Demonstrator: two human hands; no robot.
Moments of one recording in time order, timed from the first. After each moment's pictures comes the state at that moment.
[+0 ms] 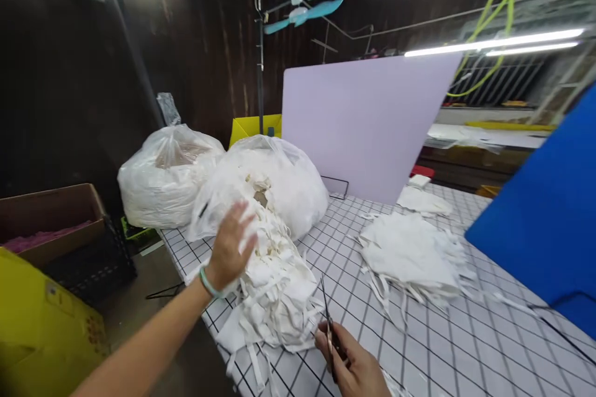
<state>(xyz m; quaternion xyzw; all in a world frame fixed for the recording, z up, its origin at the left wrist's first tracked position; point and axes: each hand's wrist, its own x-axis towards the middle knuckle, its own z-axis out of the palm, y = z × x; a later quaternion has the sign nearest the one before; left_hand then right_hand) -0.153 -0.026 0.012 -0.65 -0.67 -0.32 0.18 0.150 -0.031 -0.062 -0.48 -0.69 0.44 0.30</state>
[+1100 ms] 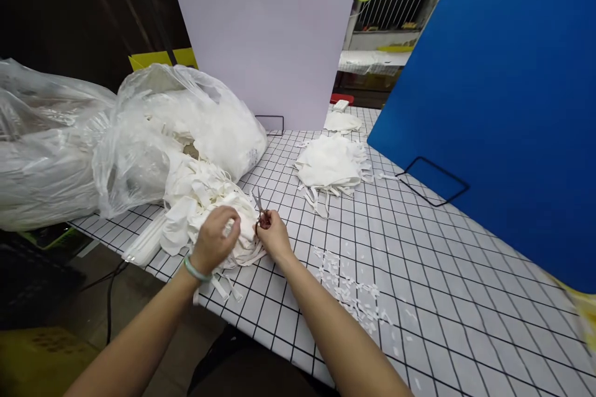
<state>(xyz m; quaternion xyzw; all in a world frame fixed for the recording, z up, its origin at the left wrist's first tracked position) -0.062 -0.029 -0.042 -0.77 -0.55 -0.31 0.05 0.092 0.020 -0.092 -0.51 -0.50 0.56 0.42</state>
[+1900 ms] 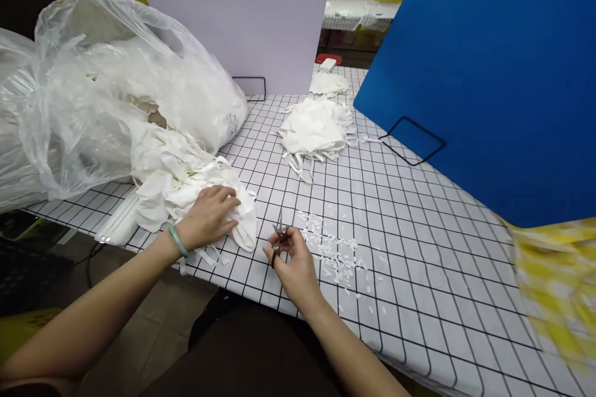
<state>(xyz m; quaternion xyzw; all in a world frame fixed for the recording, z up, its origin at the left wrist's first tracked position) -0.053 -0.026 -0.043 -0.87 -0.48 -0.12 -0.02 0.172 -0.105 -0.082 -0.54 -0.48 0.52 0.45</state>
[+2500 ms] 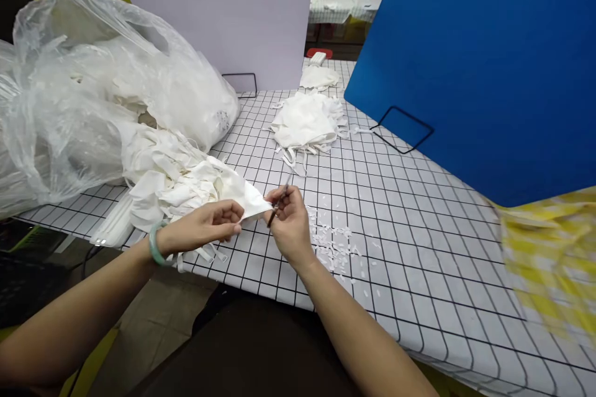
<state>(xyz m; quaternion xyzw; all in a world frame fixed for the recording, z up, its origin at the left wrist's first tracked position) -0.035 -0.046 -0.003 -0.68 -0.44 -0.18 -0.55 0.158 -0.053 -0.054 -0.43 -0.47 0.50 0.58</state>
